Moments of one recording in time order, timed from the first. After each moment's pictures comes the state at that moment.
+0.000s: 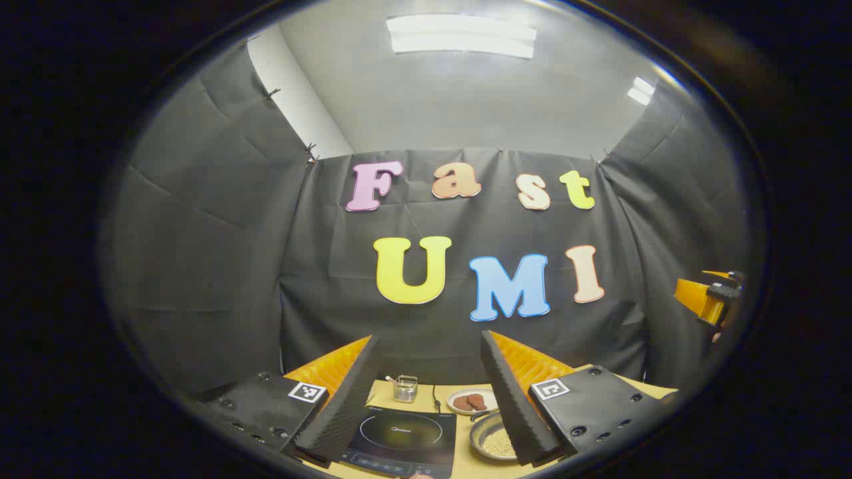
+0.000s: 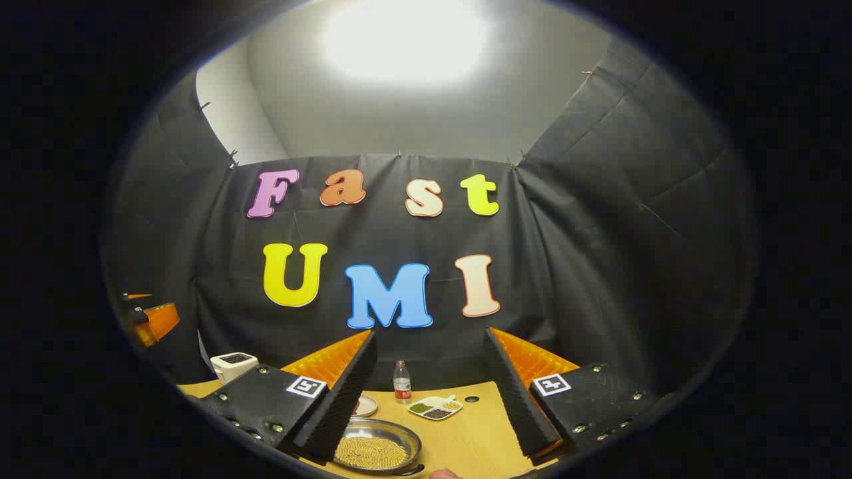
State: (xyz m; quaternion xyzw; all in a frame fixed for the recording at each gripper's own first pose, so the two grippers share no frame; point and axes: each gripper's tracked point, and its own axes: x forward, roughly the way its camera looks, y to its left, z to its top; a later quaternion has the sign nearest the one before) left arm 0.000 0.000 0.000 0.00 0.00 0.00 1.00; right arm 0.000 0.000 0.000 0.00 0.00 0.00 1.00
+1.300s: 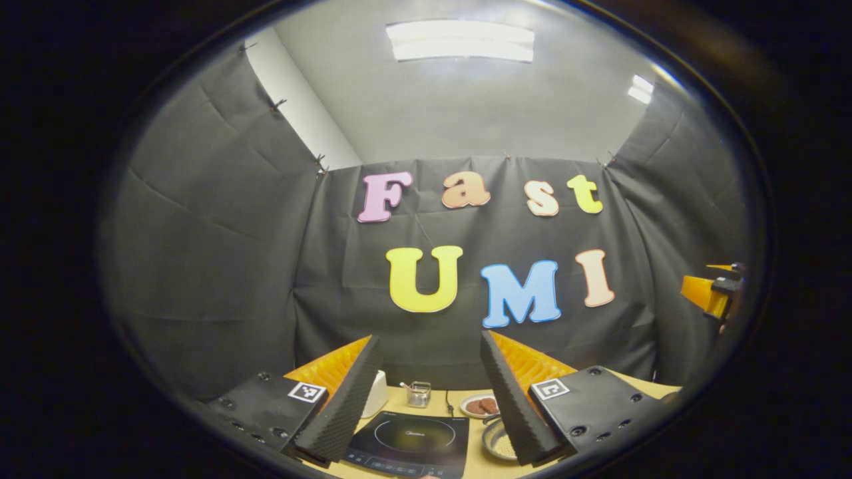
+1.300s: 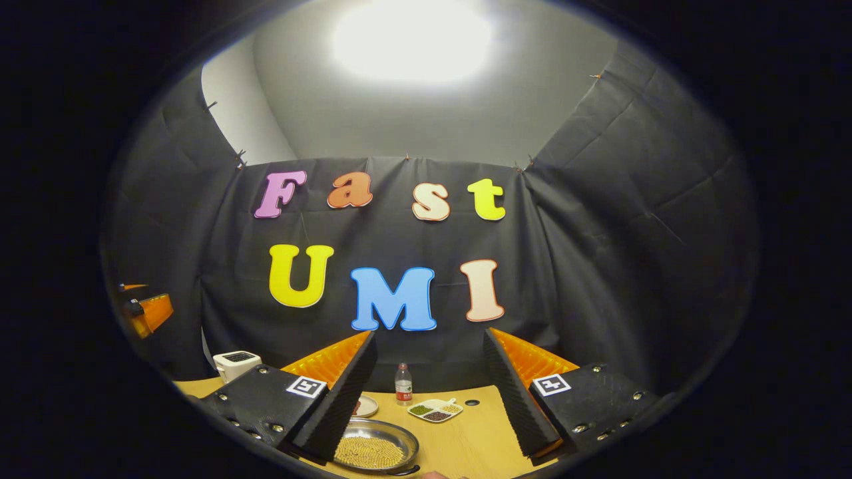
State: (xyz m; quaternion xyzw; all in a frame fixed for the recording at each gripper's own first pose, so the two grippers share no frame) left arm -0.011 0.019 0.016 0.02 -0.02 0.02 1.00; right arm -0.001 0.005 0.009 -0.01 -0.01 0.02 1.00
